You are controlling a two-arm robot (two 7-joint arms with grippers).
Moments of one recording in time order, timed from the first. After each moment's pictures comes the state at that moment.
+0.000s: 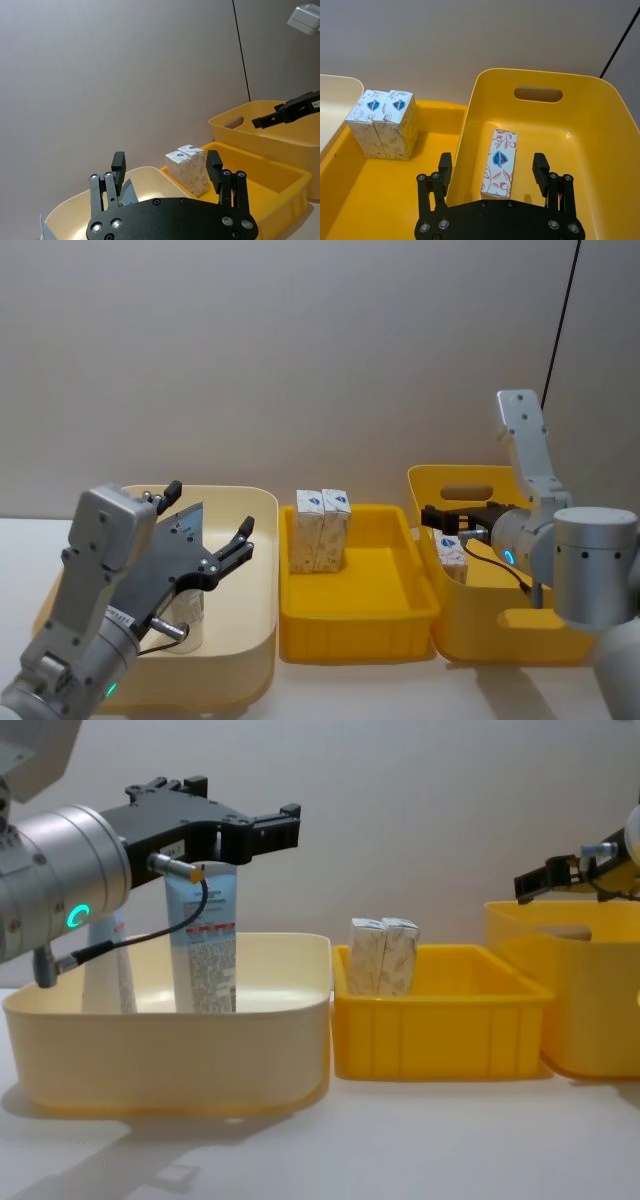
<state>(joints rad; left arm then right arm) -0.31 0.36 0.41 -1.69 -0.19 0.00 -0.05 0.68 0.11 -0.17 -1.29 0.15 0.78 -0.01</state>
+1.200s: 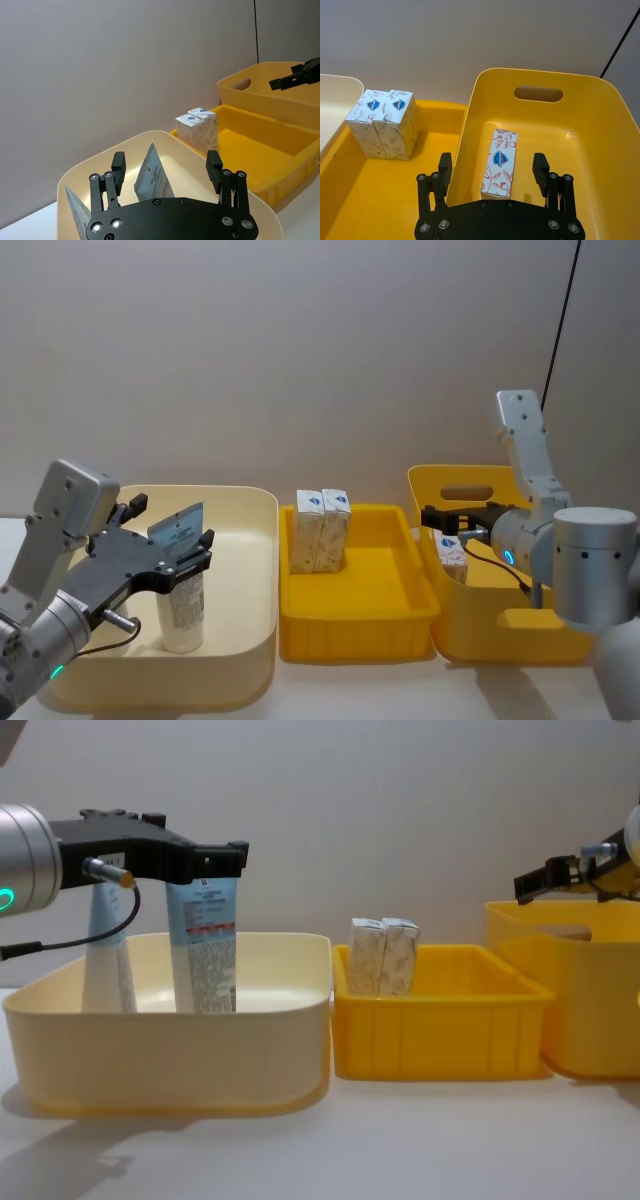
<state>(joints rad) -0.34 0.42 0.34 -1.69 -0.26 0.19 -0.17 0.68 0.11 -0.17 -1.29 0.15 0.78 -0.01</state>
